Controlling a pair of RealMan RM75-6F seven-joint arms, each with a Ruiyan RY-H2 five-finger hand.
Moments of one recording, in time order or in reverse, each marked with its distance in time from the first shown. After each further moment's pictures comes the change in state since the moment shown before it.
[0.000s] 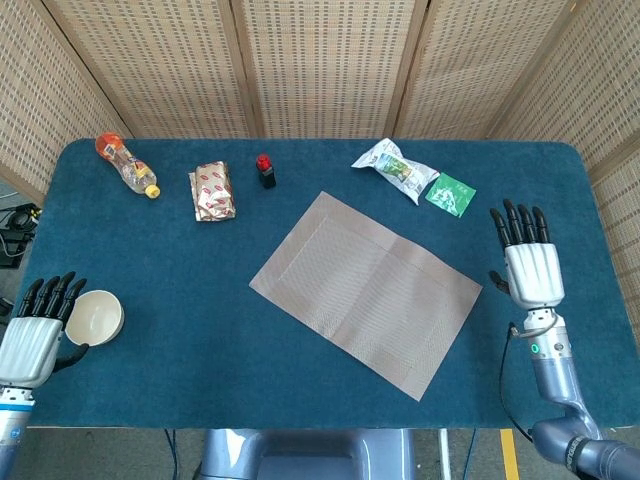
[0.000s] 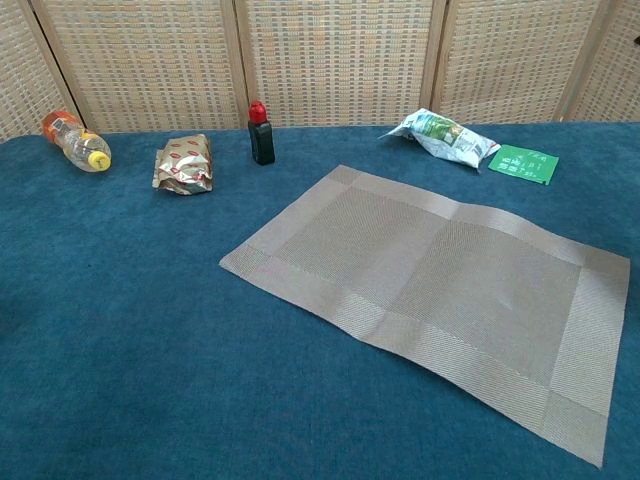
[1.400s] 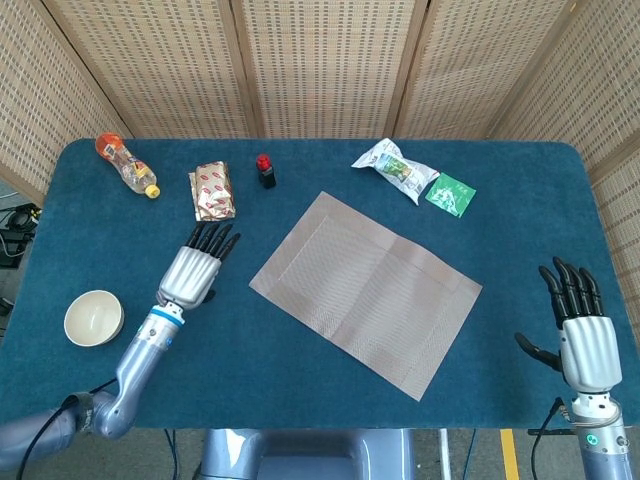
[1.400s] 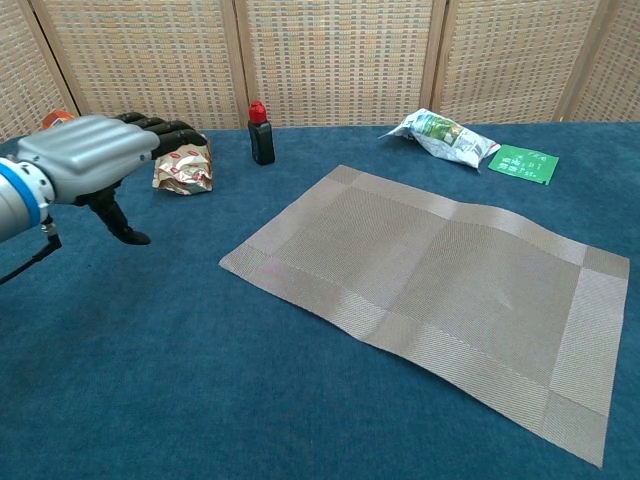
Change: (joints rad) left arm -0.498 -0.352 -0.226 0.073 -0.282 -0.446 0.504; right arm -0.275 0.108 -0.145 -0.133 -0.243 0.340 0.341
